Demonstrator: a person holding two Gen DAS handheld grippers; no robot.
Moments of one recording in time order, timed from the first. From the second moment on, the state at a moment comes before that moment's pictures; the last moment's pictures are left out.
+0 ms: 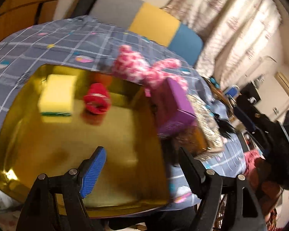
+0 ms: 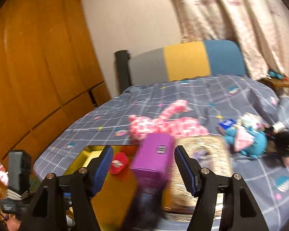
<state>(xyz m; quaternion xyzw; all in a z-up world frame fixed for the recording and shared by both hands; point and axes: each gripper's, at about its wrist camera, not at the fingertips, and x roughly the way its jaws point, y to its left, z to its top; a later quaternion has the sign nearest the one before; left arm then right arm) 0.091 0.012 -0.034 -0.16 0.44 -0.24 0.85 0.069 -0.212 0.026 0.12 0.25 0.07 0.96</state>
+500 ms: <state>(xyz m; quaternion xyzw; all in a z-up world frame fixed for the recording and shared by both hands) 0.064 -0.109 -0.007 -0.07 0.43 -0.36 0.82 0.028 -0.401 -0.050 0.16 0.34 -0.17 0.91</state>
